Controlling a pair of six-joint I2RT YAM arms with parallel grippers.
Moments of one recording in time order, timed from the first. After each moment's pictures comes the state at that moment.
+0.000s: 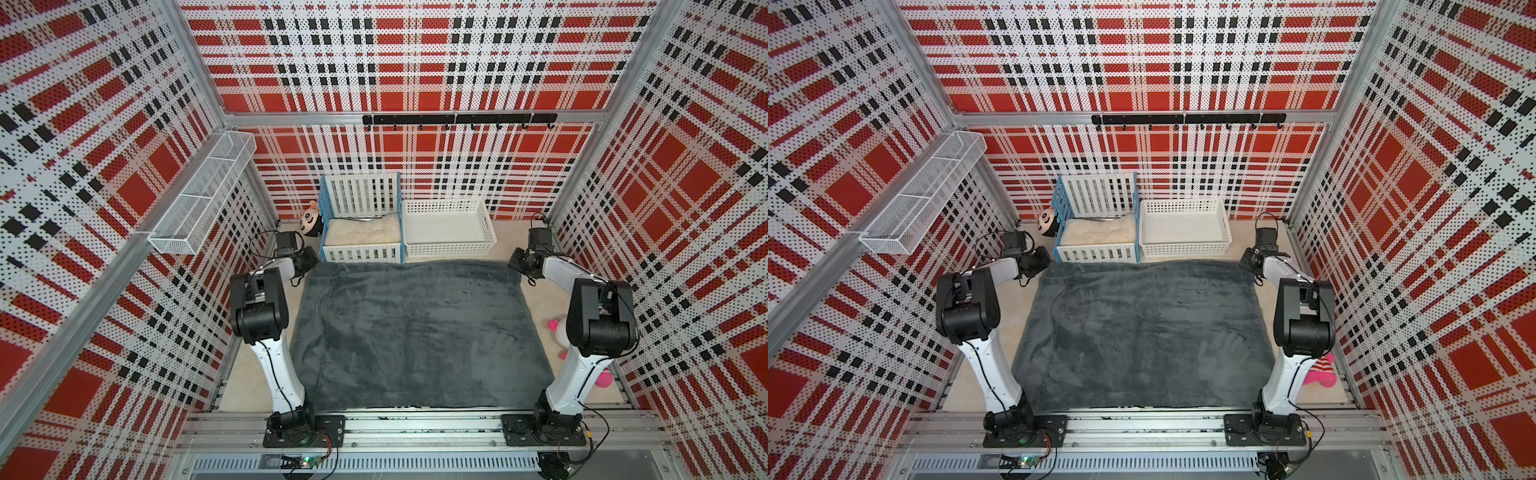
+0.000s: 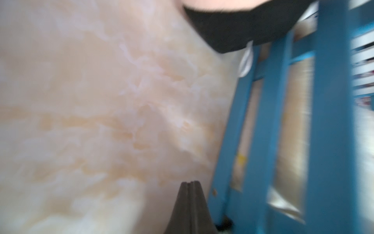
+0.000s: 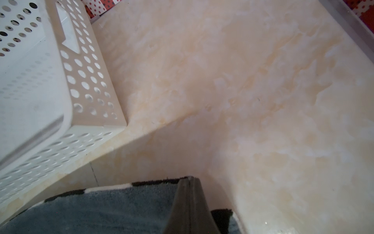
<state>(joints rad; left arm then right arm) 0.20 2.02 1.33 -0.10 0.22 -0.43 -0.08 1.86 1.26 -0.28 0.03 0.42</state>
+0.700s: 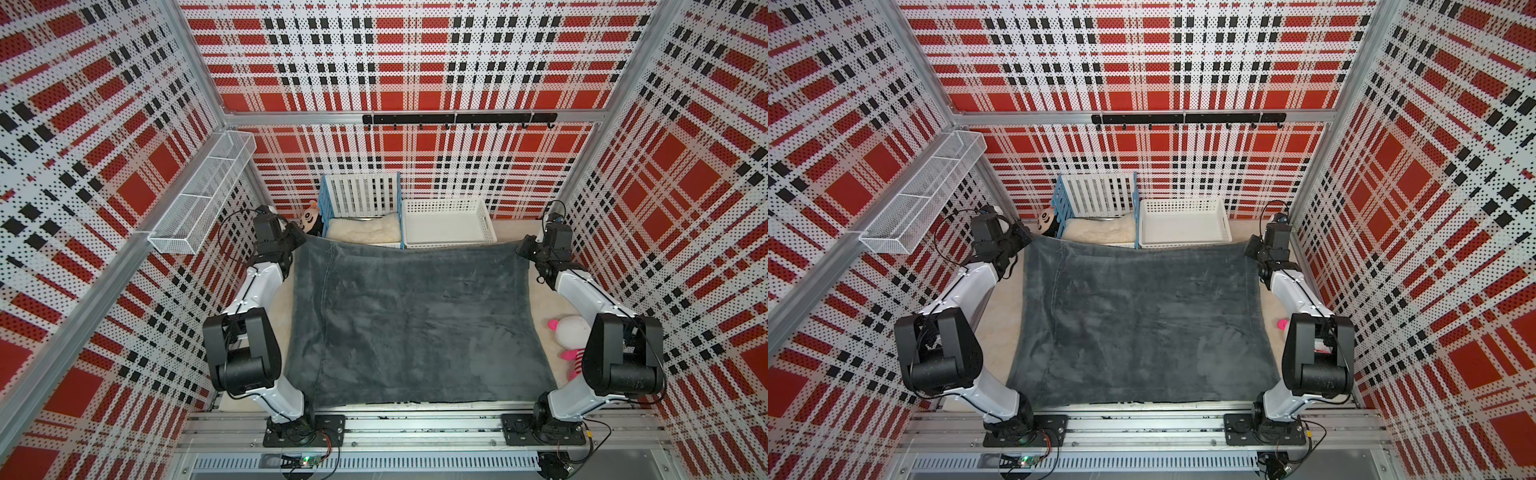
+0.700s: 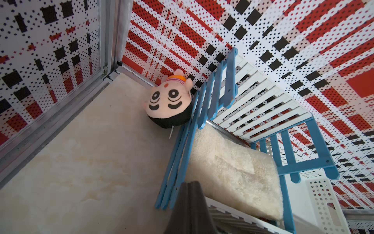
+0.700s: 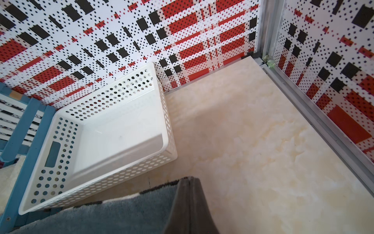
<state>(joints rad) 0.21 1.64 1.24 -0.01 0.16 -0.51 -0.08 1.60 1.11 0.00 -0.02 0.34</state>
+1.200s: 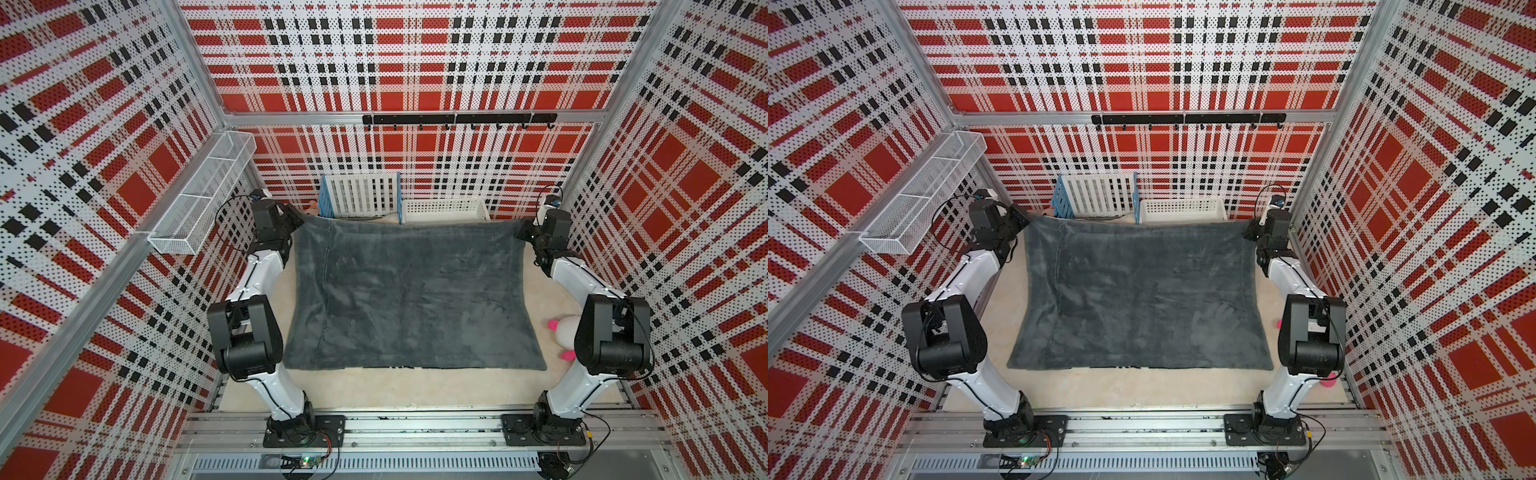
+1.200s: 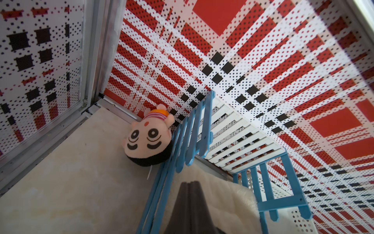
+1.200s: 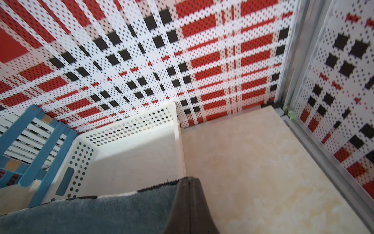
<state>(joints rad) 0.20 1.76 1.42 0.08 0.16 -0.58 -0.09 1.74 1.28 0.18 -0.07 0.27</state>
